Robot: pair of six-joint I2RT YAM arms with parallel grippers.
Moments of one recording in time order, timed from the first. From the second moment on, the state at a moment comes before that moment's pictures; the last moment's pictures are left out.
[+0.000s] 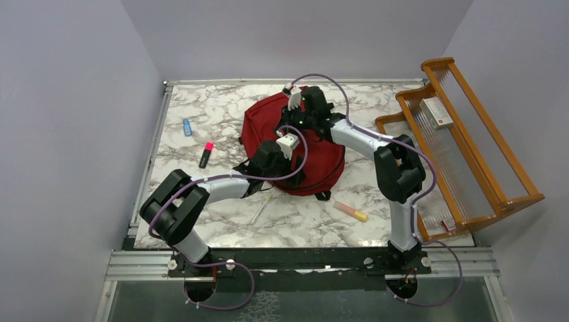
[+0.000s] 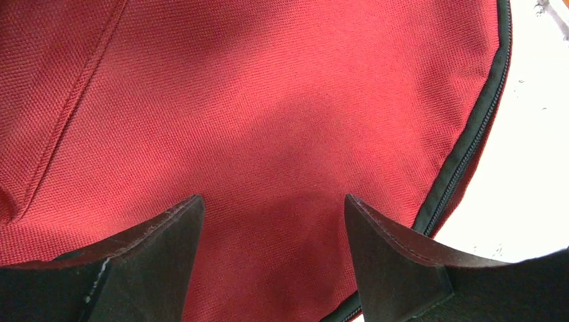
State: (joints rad) left arm -0.70 1.59 0.75 0.30 0.18 -0.27; right arm 0.58 2.04 1.55 -0.03 -0.46 0.23
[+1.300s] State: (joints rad) left arm -0.71 1.36 0.66 0.36 0.14 -0.31; right arm 0.69 2.07 1.73 -0.18 -0.46 0.16
